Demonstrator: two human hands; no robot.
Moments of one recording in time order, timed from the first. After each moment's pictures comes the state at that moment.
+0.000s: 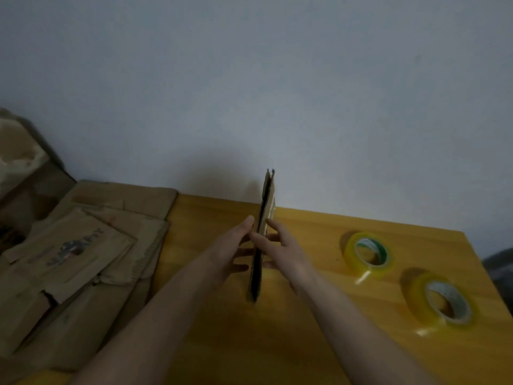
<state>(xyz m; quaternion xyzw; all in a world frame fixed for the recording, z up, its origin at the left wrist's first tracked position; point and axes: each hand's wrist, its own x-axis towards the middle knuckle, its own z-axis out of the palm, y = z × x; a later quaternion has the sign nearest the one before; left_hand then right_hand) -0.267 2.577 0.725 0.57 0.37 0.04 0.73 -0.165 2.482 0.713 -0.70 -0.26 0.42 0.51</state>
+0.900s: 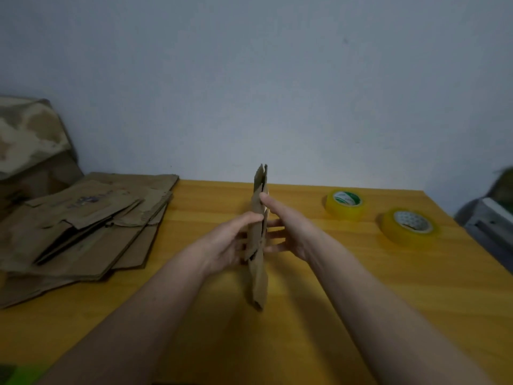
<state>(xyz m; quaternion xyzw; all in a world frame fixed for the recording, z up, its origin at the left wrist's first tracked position) -0.379 2.443 0.652 0.63 0.26 0.08 0.73 -0.260 2.358 0.657 -0.68 -0.24 0.42 0.55</state>
